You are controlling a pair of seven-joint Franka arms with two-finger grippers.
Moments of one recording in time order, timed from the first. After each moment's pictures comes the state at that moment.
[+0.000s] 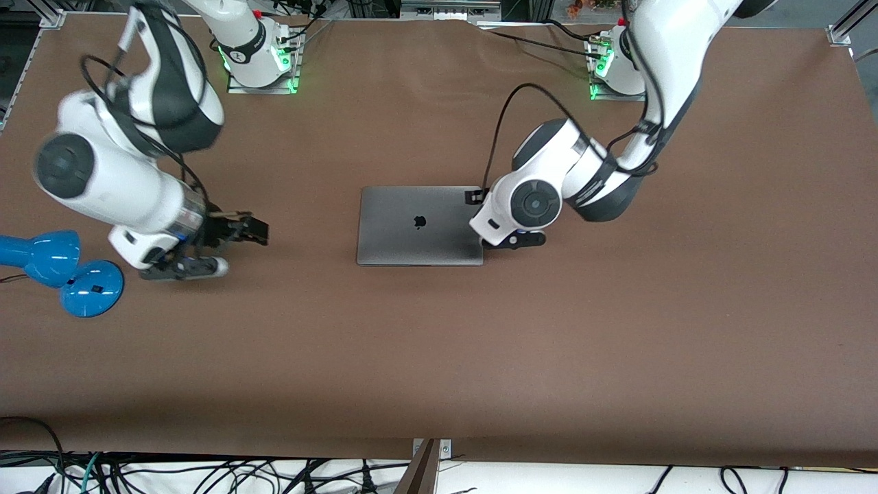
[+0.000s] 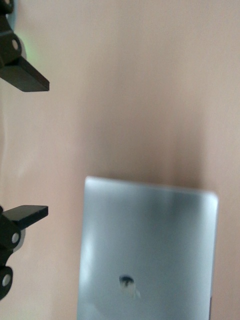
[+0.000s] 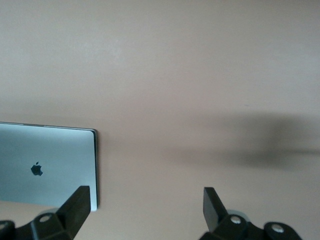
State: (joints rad) left arm -0.18 0.57 -0.48 -1.51 -0.02 1.66 -0.73; right arm 0.05 0.27 0.19 -1.59 0.03 1.82 0.17
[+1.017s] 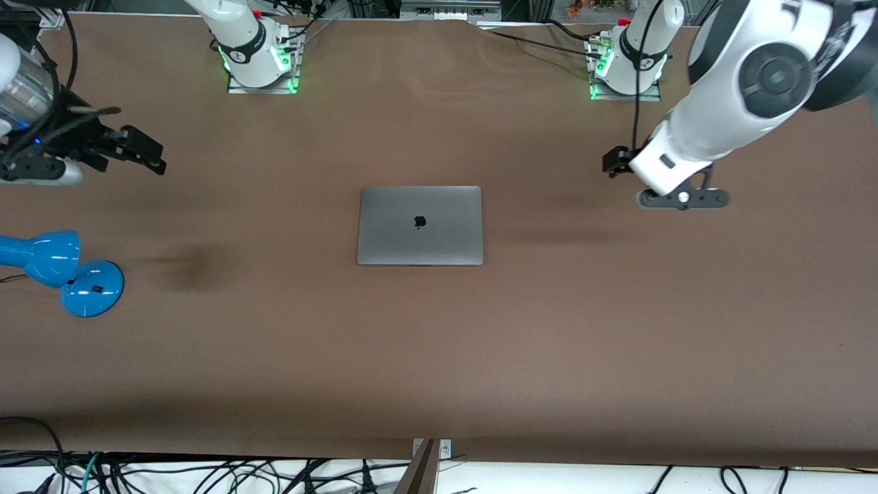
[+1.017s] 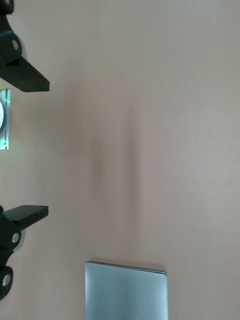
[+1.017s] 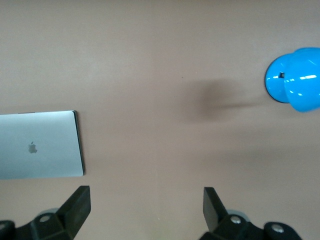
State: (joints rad) left arm 0.19 0.06 -0.48 -1.71 0.00 1.57 -0.30; right arm -0.05 -0.01 0.16 -1.59 0.02 1.56 0.17
